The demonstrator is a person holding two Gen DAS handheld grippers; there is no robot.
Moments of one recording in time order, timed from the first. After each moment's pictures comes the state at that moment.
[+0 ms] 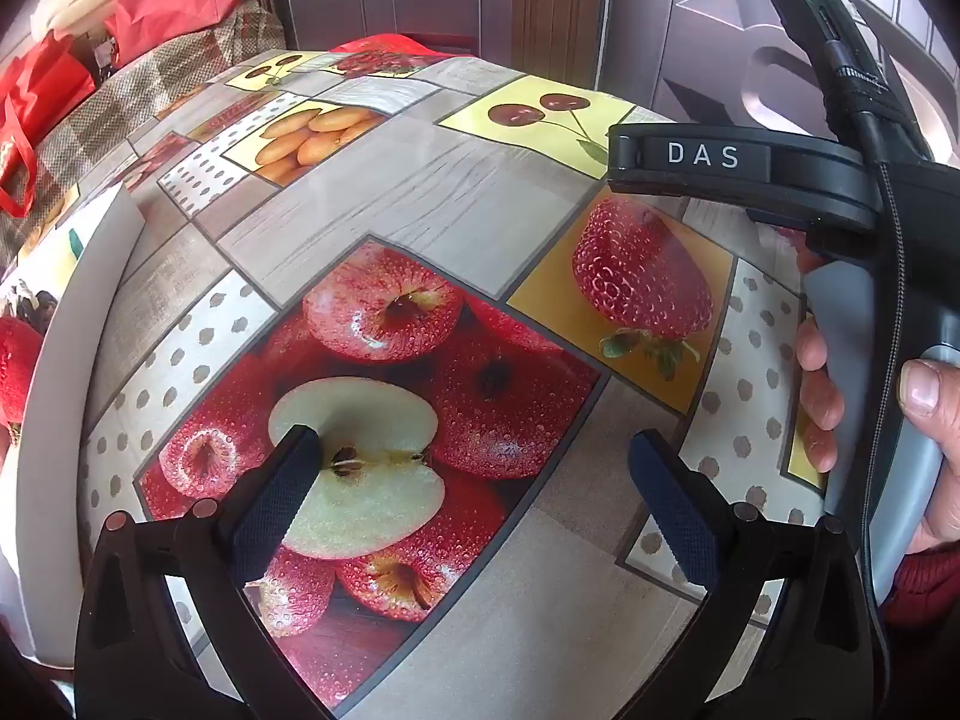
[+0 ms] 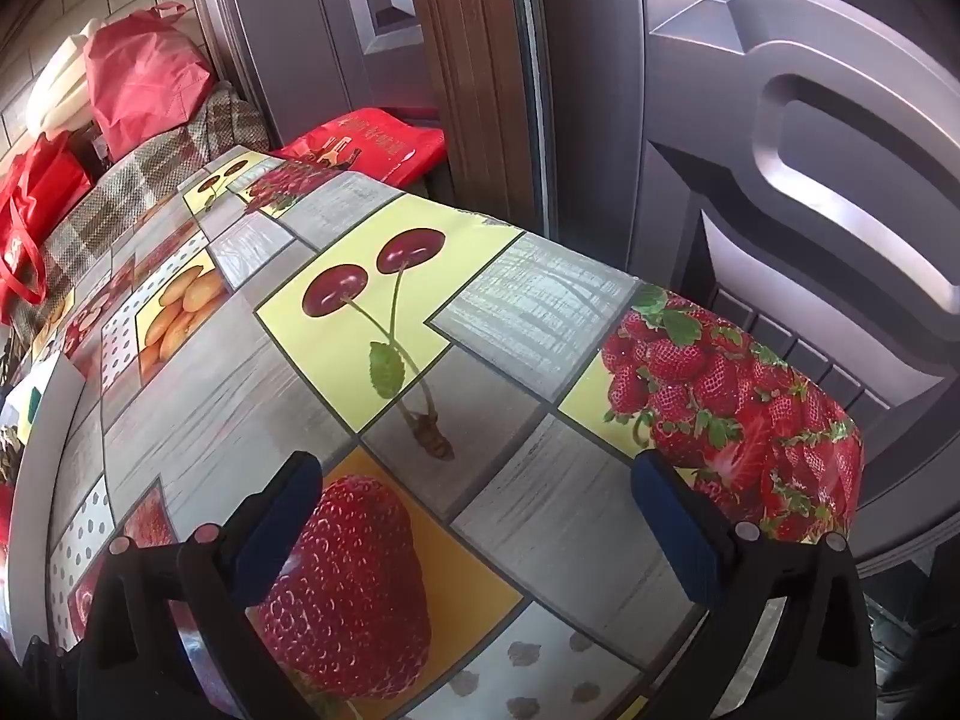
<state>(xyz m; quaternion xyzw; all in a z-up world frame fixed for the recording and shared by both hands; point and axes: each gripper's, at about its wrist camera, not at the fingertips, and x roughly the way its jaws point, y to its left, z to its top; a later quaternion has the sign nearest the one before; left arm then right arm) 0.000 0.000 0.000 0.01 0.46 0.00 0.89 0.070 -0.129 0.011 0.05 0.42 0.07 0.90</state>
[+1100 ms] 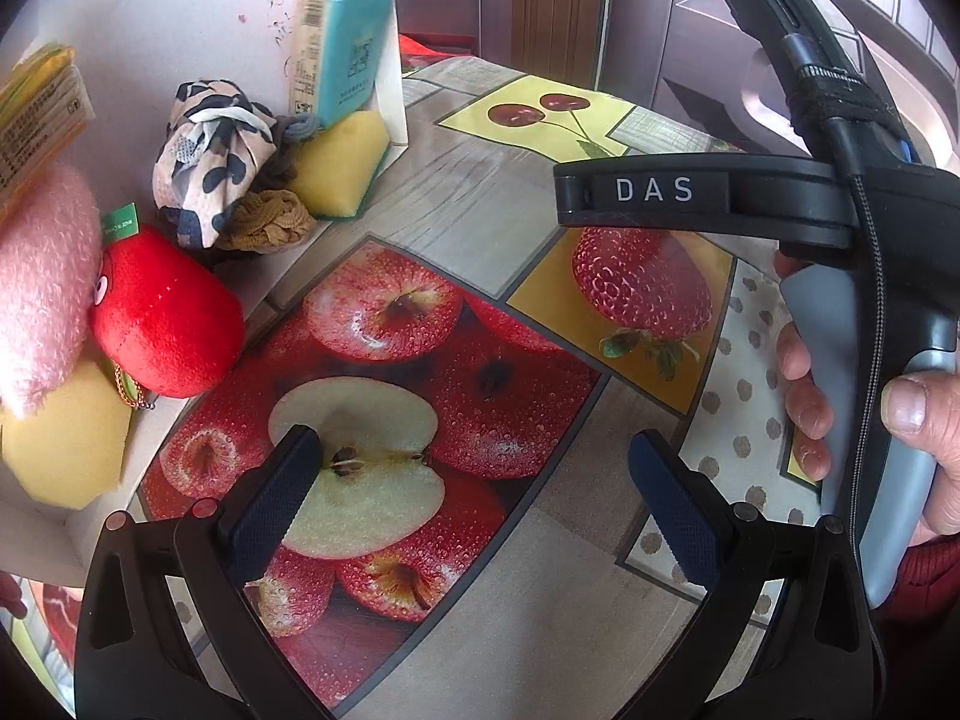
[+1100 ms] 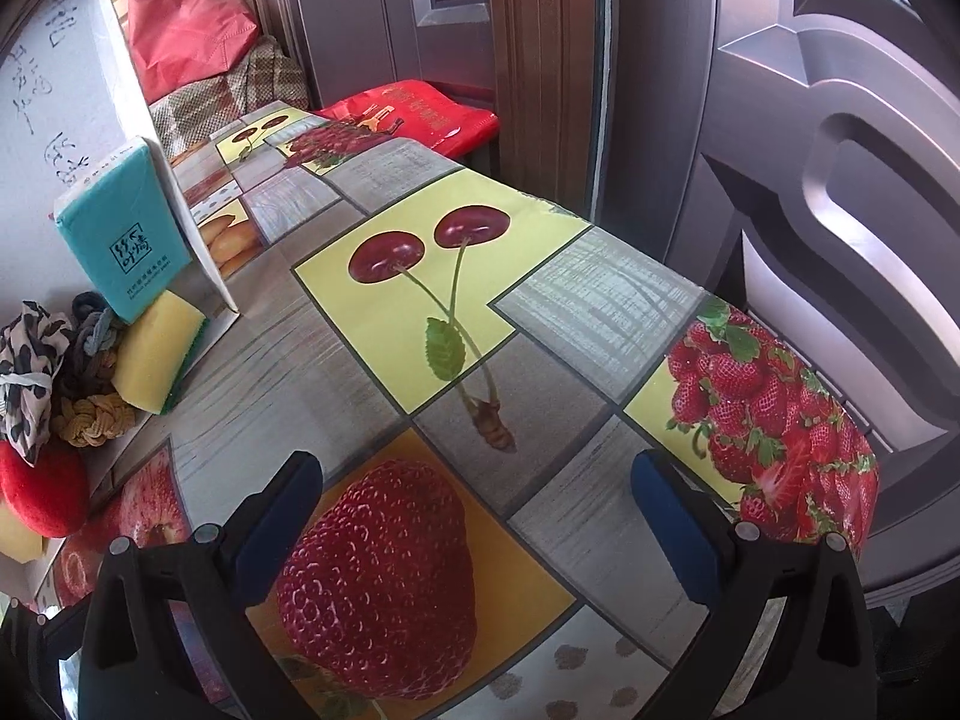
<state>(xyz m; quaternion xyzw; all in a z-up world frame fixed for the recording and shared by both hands) 0.000 0.000 0.000 0.01 0.46 0.00 0.89 0.074 -0.103 0.005 0.00 0.43 0.10 0.90</state>
